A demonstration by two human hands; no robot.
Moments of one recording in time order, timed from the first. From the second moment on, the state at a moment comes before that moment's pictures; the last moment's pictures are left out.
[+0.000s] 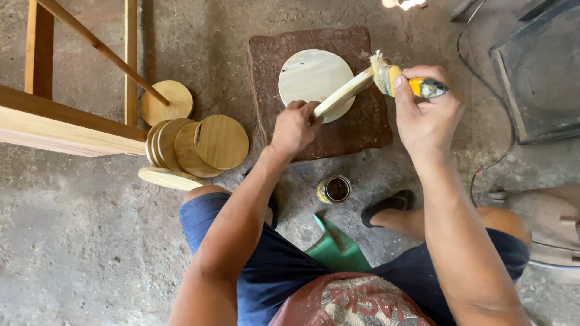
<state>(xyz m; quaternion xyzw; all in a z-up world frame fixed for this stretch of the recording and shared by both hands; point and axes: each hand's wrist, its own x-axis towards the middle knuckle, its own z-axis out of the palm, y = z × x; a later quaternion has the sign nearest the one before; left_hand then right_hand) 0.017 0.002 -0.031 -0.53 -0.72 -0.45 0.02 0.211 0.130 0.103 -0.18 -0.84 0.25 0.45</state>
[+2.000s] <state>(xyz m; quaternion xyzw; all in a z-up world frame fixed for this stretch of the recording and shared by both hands) 0.030 0.023 -0.043 -0.46 -0.74 -0.49 0.00 0.191 0.116 0.141 -0.04 -0.93 0.08 0.36</state>
